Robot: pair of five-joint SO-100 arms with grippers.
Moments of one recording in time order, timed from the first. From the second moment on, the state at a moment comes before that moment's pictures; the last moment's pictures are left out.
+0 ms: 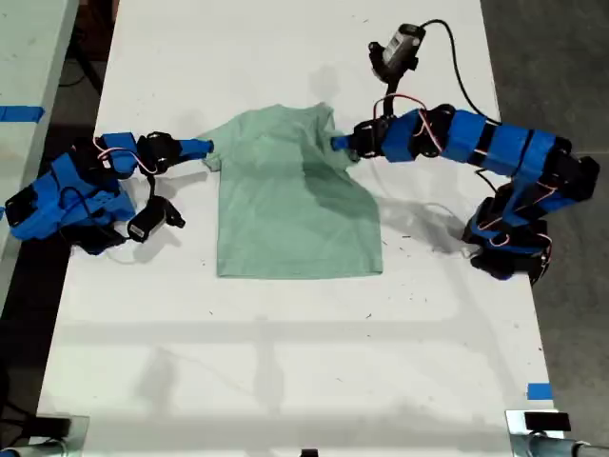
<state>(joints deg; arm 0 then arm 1) -38.9 205.5 186.3 48.2 20.9 26.9 114.1 103.2 43.7 -48.3</state>
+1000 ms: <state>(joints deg) -38.9 205.5 186.3 48.2 20.9 20.3 135.6 128.7 47.6 -48.6</state>
